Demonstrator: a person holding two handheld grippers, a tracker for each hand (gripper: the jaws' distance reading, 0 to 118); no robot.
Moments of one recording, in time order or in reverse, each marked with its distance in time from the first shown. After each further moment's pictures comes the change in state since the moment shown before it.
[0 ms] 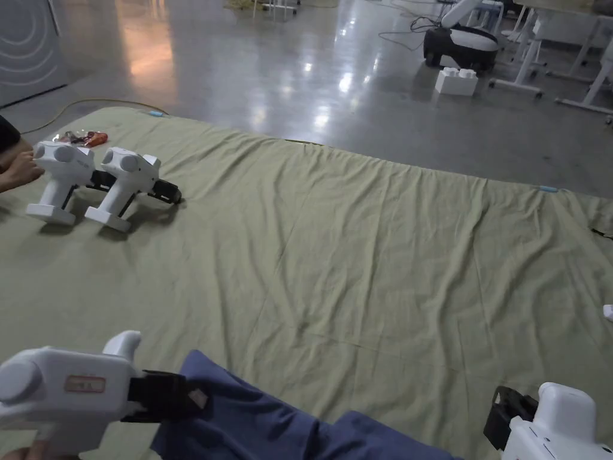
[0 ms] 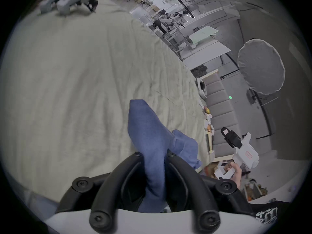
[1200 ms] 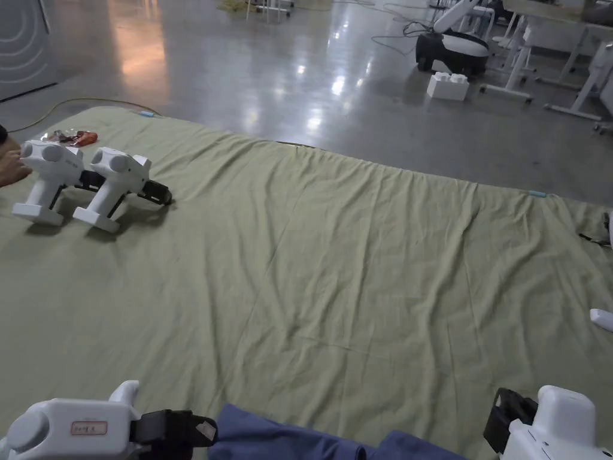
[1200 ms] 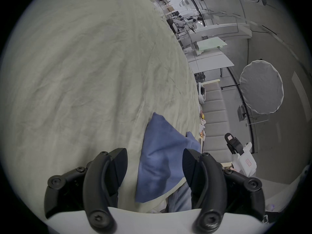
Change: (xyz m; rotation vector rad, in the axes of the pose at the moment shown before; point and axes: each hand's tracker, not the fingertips) left arm -0.084 -0.036 -0.076 -0.050 -0.165 0.230; right arm 0.006 0.006 0.005 0.019 -0.031 0.022
